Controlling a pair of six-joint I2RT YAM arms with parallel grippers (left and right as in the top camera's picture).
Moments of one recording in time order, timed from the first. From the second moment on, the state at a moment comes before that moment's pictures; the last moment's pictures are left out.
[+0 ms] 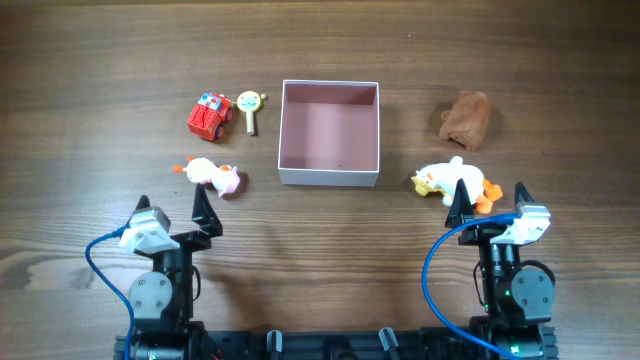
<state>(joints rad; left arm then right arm) -0.04 0.01 0.01 -0.06 -0.16 -0.25 0.06 0.02 0.01 0.01 0.09 0.12</state>
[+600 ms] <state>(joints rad) -0.04 0.01 0.01 -0.06 -0.16 -0.25 0.06 0.02 0.01 0.01 0.08 0.13</state>
